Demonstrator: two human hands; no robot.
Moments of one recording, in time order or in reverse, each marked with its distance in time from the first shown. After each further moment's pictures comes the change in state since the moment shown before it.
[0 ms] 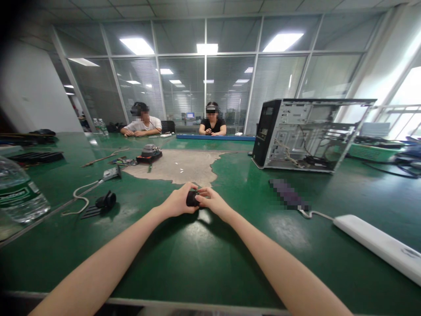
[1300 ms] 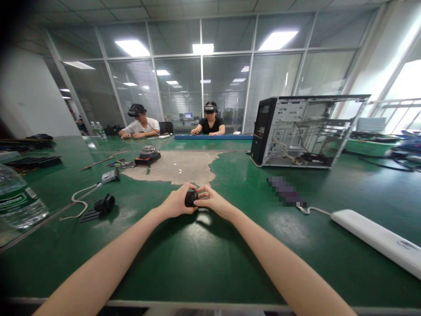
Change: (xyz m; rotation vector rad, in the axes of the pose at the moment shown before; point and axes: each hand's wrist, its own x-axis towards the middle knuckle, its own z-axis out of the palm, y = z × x) left_hand 0.000 -0.001 0.000 0.000 -0.011 0.010; right_hand -0.001 0.001 -0.009 0.074 -0.132 -0.012
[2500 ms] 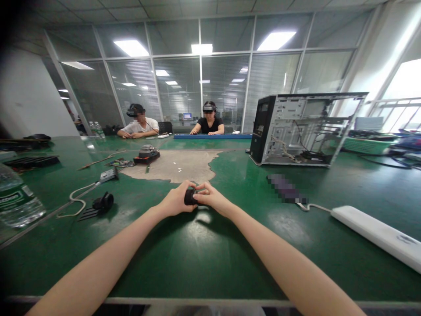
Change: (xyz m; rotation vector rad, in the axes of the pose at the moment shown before) left_hand -0.002 -0.003 0.006 0.039 0.032 0.033; right_hand -0.001 0.003 0.001 0.009 0.019 -0.004
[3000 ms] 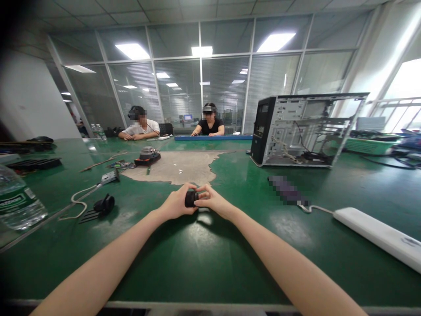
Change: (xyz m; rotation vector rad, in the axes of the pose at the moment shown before) left_hand -0.002 0.000 0.002 0.016 0.012 -0.033; right_hand -0.002 -0.002 0.000 -0.010 -0.020 -0.023
